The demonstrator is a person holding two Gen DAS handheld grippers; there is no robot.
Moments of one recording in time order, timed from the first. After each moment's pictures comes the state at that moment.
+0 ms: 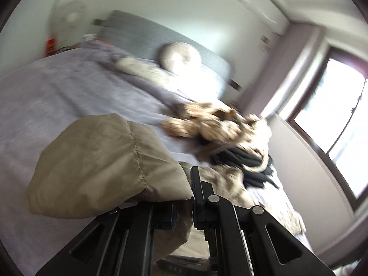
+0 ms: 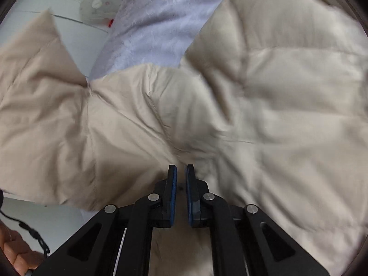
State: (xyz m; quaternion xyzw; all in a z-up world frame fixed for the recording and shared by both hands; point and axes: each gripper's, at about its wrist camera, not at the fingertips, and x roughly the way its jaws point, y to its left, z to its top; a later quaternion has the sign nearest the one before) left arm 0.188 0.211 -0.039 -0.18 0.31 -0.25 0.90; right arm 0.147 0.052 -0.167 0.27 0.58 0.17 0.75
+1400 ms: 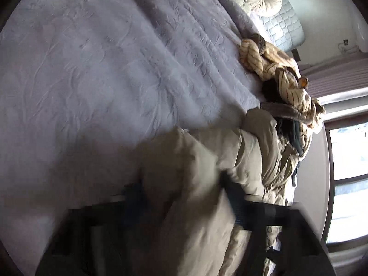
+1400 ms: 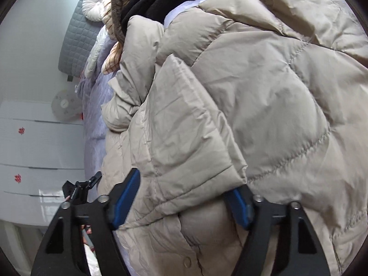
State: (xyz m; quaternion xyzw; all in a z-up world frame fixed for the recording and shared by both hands) left arm 0.301 0.259 -0.222 -0.32 0.56 -0.16 0.74; right arm 0.177 -0.177 -0.201 0.46 0.50 -0.01 0.74
